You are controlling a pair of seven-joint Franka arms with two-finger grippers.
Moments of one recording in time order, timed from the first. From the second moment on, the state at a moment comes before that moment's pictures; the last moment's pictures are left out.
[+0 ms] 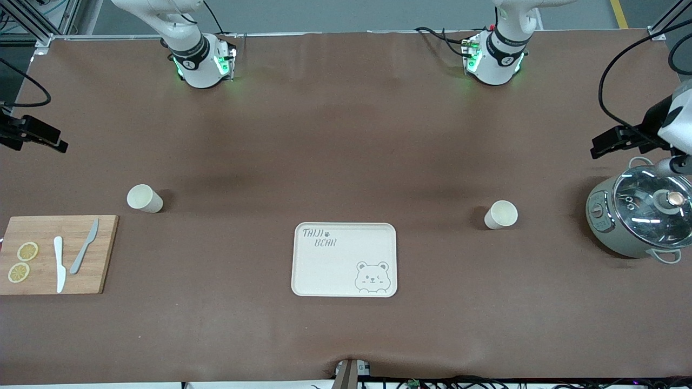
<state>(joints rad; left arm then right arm) 0.07 0.06 -0.09 -1.58 0.03 1.56 -0.12 -0.06 -0.01 -0.07 -1.61 0.03 1.57 -0.05</state>
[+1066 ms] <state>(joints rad) 0.03 0.24 -0.11 -1.96 0.03 2.08 -0.13 -0.16 0.22 -0.07 -1.60 0.03 1.58 -0.05</state>
